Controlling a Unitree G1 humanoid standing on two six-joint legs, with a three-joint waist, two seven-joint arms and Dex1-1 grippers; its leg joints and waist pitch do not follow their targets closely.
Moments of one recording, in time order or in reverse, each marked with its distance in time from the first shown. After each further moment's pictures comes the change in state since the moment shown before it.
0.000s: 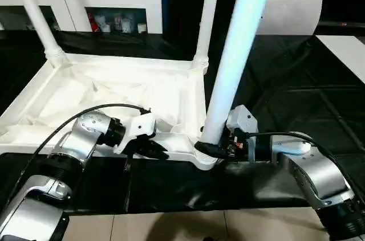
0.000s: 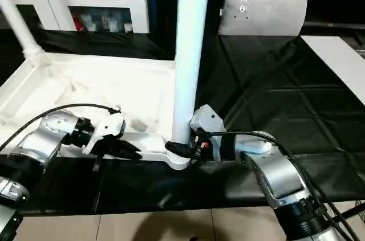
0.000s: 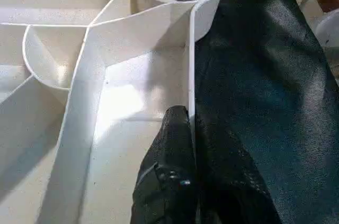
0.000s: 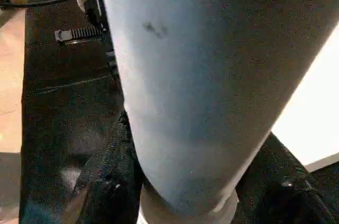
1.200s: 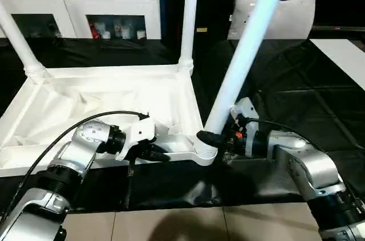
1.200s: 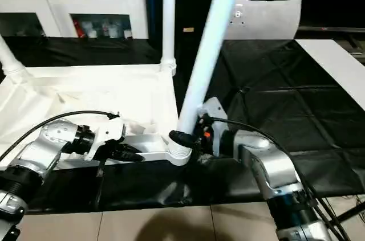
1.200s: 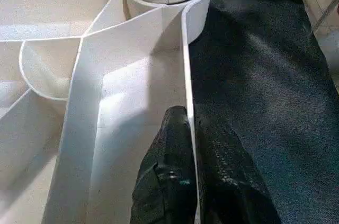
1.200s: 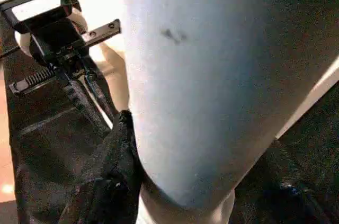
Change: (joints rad) left arm 0.097 -0.008 0.017 -0.094 -0.009 0.043 0.093; right arm -0.068 0.067 -0.066 0.137 0.075 0.118 -0.062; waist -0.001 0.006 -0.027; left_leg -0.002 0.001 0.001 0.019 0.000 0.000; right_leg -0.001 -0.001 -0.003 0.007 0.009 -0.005
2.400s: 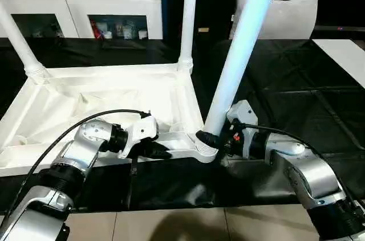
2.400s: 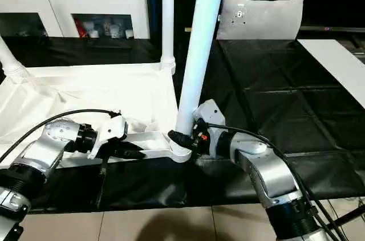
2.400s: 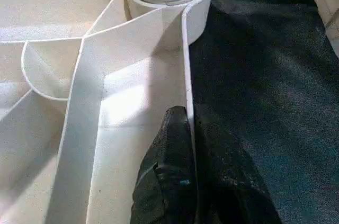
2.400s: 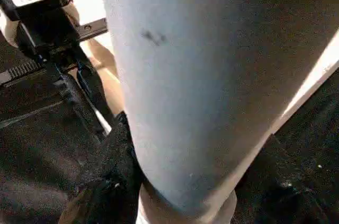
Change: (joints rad) left arm -0.021 -0.020 -0.005 0.029 0.005 -0.009 0.019; right arm 0.074 -0.011 0.021 -0.108 -0.054 -0.035 -0.083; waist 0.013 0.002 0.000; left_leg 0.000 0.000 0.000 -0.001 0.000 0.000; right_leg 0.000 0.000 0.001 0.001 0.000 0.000
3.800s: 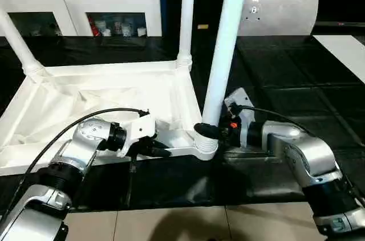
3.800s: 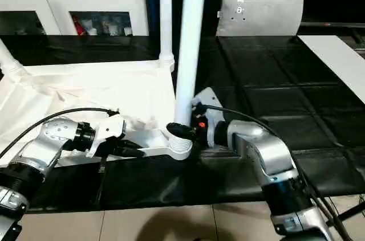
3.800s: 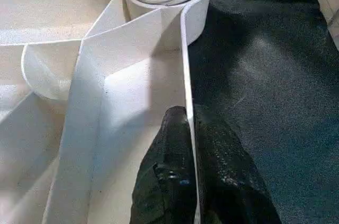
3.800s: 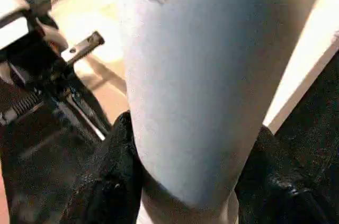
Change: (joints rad) left arm -0.007 -0.004 -0.002 0.008 -0.014 -0.027 0.009; right arm -0.101 0.056 -0.090 0.070 0.125 0.214 -0.046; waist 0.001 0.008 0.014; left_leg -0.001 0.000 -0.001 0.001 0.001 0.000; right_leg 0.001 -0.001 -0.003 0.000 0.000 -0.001
